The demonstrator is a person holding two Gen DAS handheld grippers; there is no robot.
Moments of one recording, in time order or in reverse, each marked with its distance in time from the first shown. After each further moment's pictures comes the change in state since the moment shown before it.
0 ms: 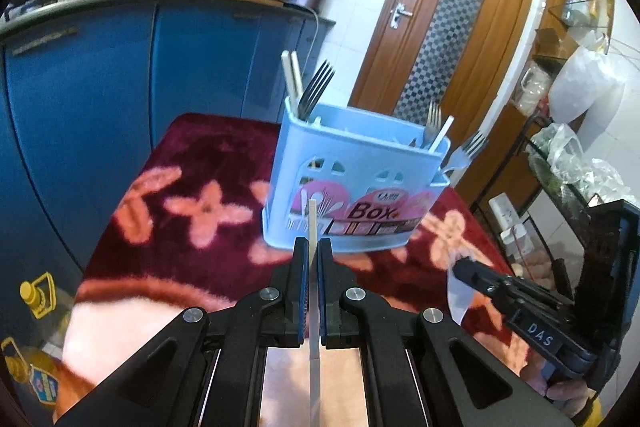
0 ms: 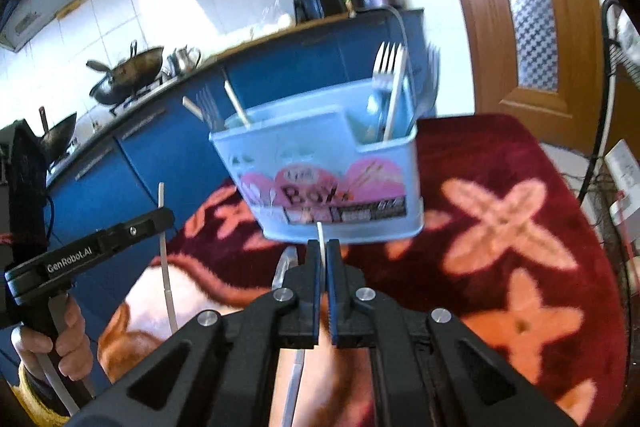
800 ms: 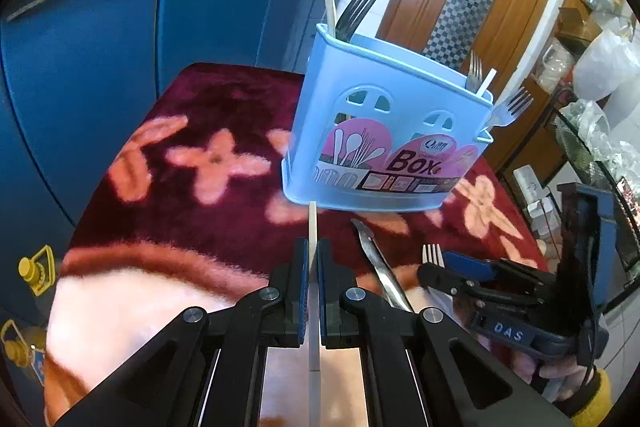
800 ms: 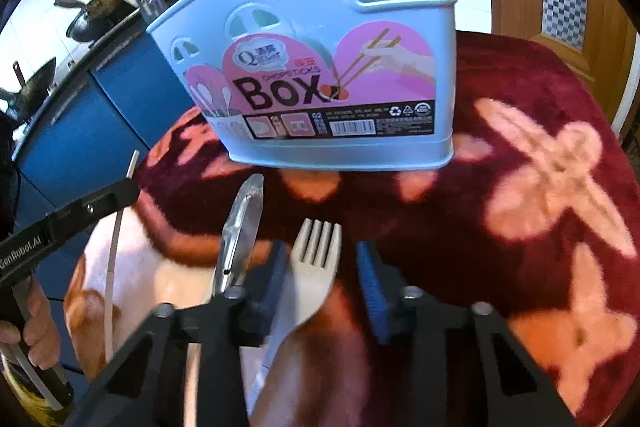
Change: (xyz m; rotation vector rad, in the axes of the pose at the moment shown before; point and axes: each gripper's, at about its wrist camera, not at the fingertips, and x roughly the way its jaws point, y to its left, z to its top) left arm 0.041 0.020 -0.020 -0.028 0.148 0.041; right arm 0.086 -0.020 -0.021 -0.014 0.311 0.033
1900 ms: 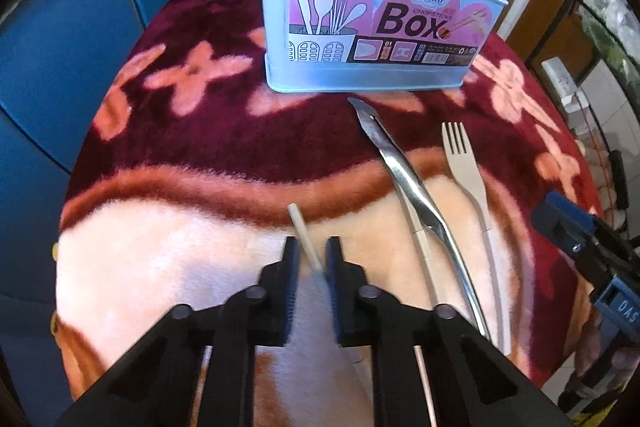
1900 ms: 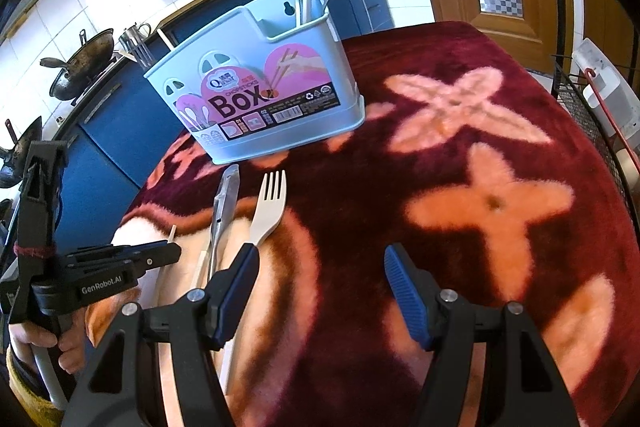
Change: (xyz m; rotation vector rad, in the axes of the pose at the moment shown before) left arm 0.034 -0.028 -0.032 0.140 0.339 0.133; right arm -0.066 -0.015 -0.057 0.179 -0.103 -0.072
